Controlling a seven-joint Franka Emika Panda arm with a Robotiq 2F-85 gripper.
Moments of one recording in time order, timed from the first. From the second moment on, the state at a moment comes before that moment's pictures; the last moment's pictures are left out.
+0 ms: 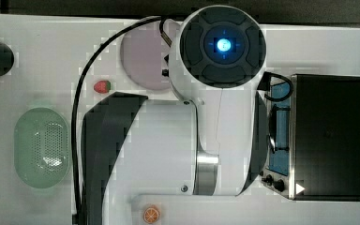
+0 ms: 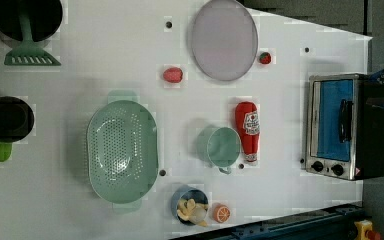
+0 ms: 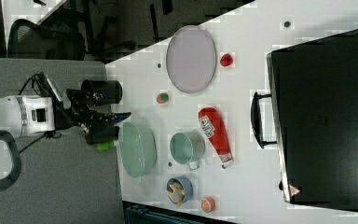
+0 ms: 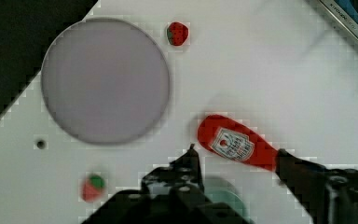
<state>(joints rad) -0.02 -0.02 0.00 -1.79 0.01 0.19 0.04</state>
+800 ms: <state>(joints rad) -0.11 -0.22 0.03 -1.92 0.01 0.07 -0.10</state>
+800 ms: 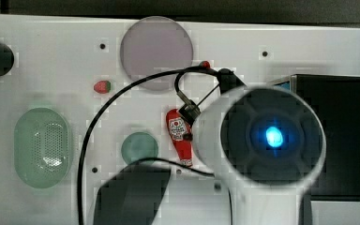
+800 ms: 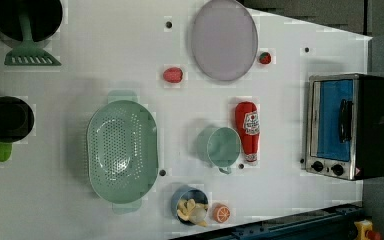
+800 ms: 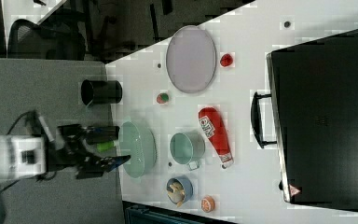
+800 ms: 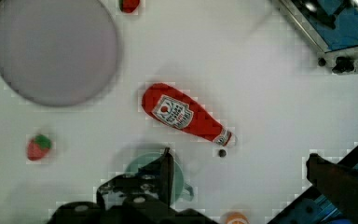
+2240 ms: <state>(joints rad) -0.08 0.18 0.08 -2.29 0.01 0.79 -0.83</state>
